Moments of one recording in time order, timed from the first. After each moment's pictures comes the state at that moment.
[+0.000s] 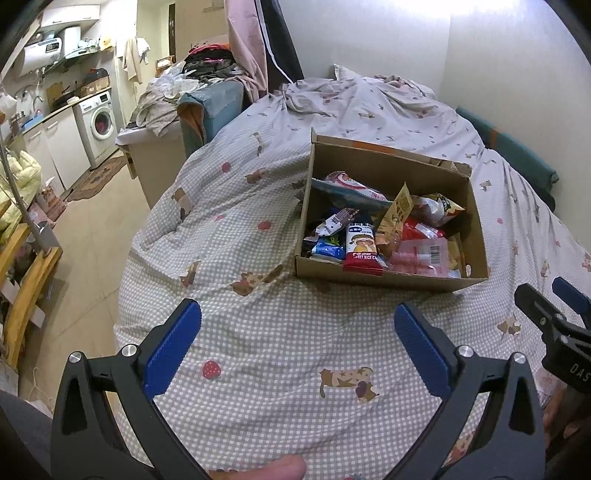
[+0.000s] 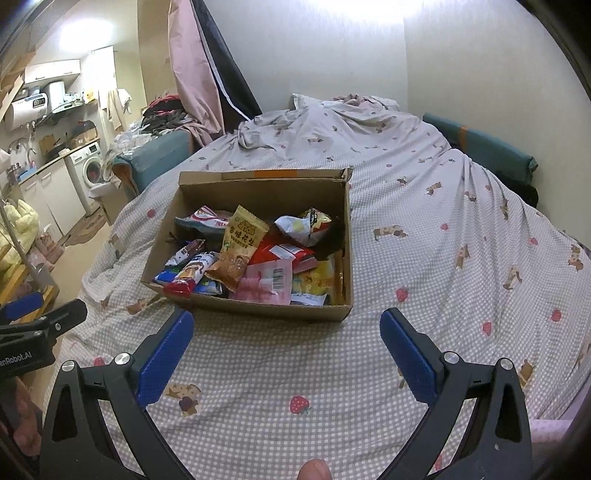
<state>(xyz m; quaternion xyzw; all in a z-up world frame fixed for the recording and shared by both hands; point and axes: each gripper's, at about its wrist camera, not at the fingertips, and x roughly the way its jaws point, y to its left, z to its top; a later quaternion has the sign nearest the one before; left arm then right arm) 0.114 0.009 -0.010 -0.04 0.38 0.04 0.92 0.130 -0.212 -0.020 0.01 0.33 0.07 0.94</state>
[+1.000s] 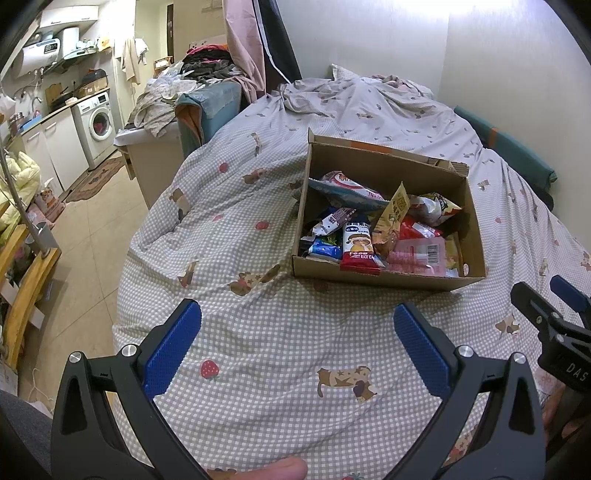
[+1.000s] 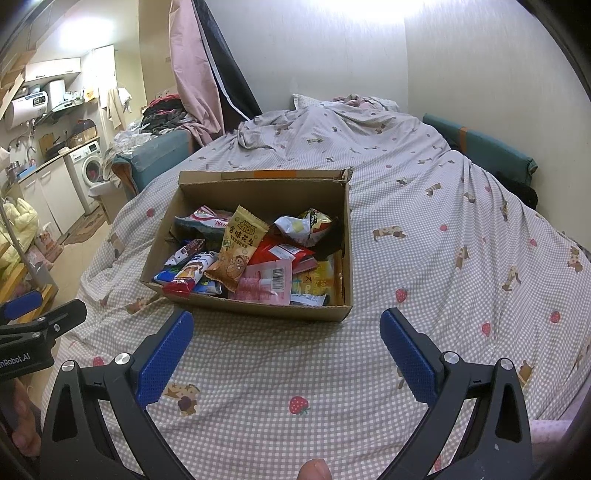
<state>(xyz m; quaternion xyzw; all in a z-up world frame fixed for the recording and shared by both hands) 0.113 0.007 -0.010 -0.04 0.38 0.03 0.92 0.131 -0.212 -0.021 0.01 0.33 0.07 0.94</state>
